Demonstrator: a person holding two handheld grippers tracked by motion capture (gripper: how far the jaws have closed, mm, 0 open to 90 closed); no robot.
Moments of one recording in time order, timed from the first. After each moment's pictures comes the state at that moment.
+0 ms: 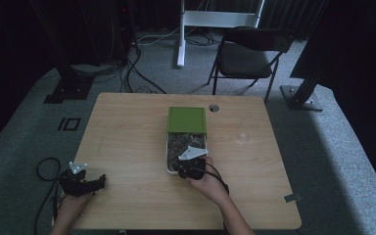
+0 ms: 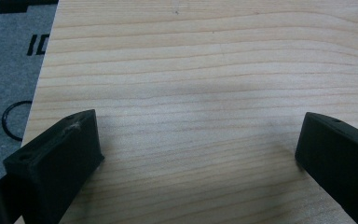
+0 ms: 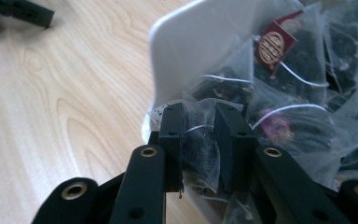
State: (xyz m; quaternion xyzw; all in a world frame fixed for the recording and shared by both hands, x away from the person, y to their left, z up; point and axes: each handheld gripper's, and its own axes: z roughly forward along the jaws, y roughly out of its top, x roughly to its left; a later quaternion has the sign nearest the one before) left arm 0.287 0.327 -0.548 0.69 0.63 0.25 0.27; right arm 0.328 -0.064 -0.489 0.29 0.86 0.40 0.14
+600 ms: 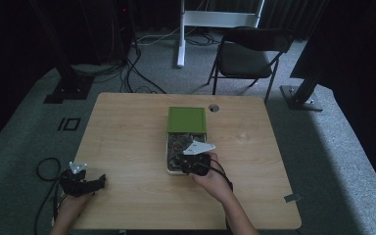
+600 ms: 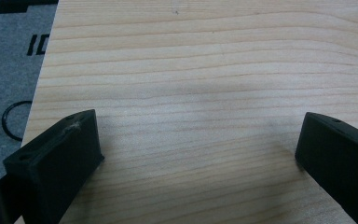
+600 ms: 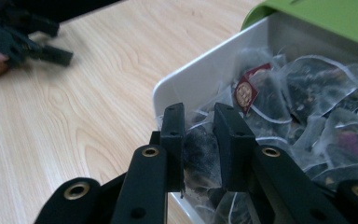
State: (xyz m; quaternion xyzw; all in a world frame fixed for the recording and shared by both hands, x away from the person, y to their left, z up) left arm 0.287 0.327 -0.548 0.69 0.63 0.25 0.27; right arm 0.328 -0.076 -0.461 0.30 0.83 0.45 0.14
